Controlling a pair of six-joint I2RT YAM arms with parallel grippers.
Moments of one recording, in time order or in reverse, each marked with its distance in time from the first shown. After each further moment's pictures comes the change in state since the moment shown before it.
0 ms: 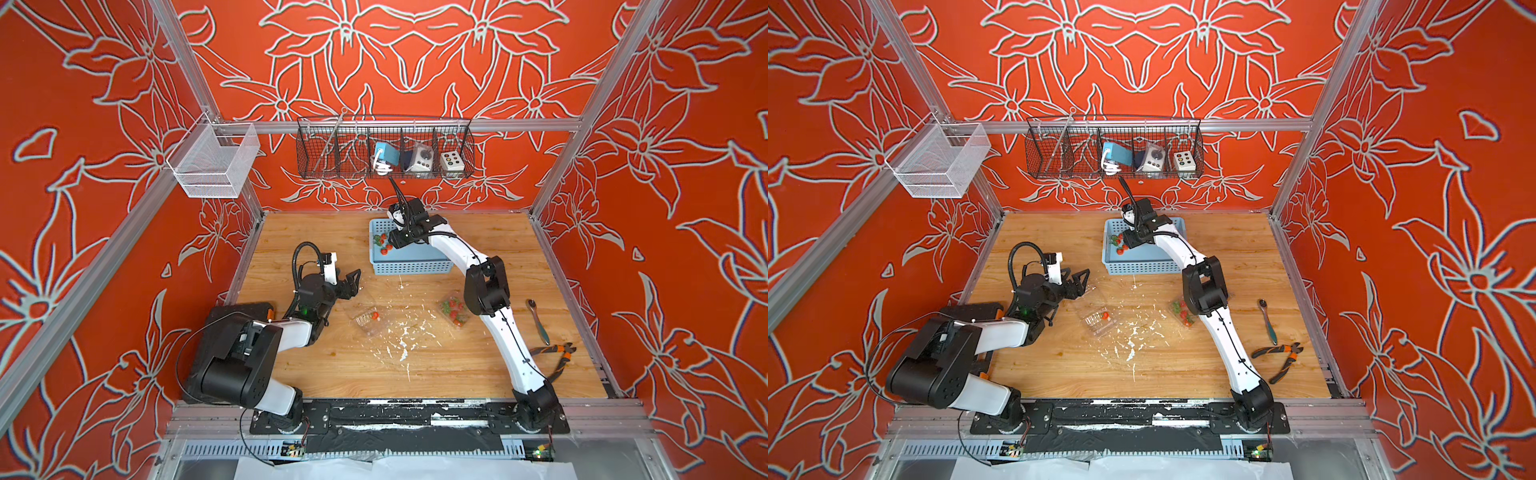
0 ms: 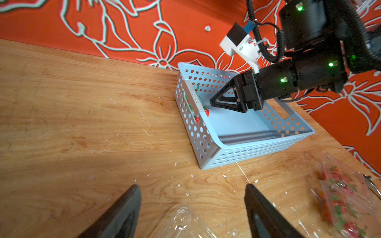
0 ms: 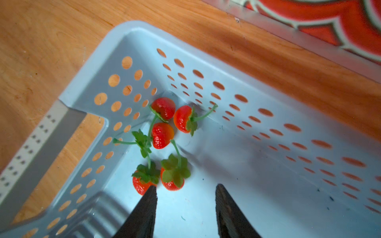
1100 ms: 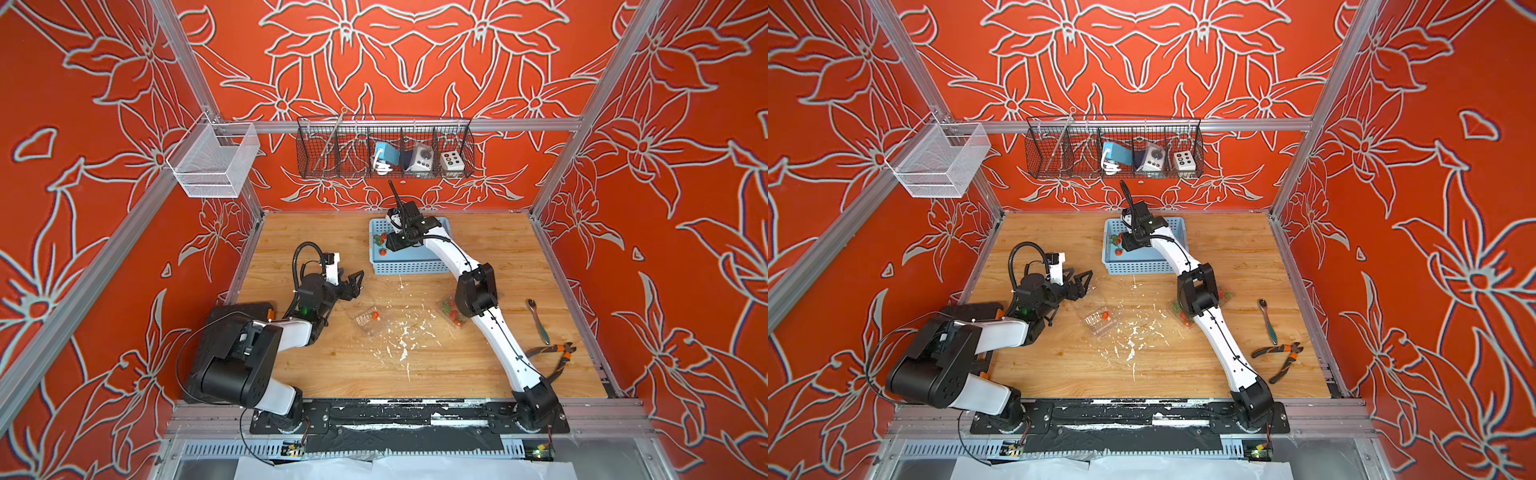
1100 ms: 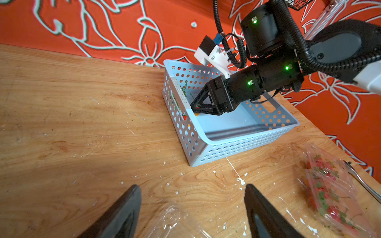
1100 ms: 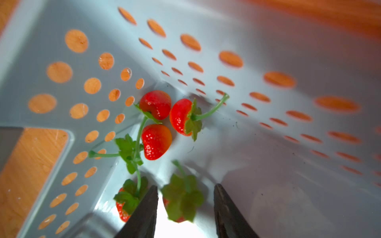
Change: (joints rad) left arm 0.000 0.000 0.000 0.005 0.055 0.012; right arm 0.002 0.190 0.290 -0.168 -0.019 0.097
